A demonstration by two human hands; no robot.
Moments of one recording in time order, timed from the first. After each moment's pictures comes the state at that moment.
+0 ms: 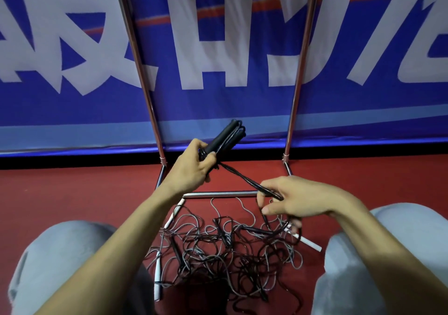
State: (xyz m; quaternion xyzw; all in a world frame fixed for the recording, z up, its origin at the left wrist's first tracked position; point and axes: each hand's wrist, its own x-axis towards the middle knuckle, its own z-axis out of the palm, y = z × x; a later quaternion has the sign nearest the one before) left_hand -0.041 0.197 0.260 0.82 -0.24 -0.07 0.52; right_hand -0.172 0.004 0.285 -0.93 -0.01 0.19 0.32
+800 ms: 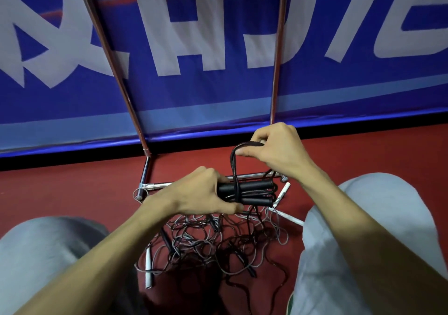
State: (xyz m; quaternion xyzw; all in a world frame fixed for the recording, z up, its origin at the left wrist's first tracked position) left_hand -0.096 0.176 0.254 0.83 -0.48 -0.20 0.22; right_hand -0.160 -0.004 0.281 -0.91 0.13 -0.20 0.34
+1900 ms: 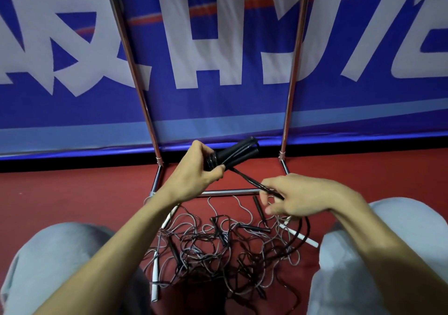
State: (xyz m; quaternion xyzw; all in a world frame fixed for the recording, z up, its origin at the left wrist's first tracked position) left_hand -0.052 0.191 0.254 0.83 -0.32 -0.05 0.46; right_hand -0.178 0.001 0.293 -0.95 -0.01 0.22 0.22
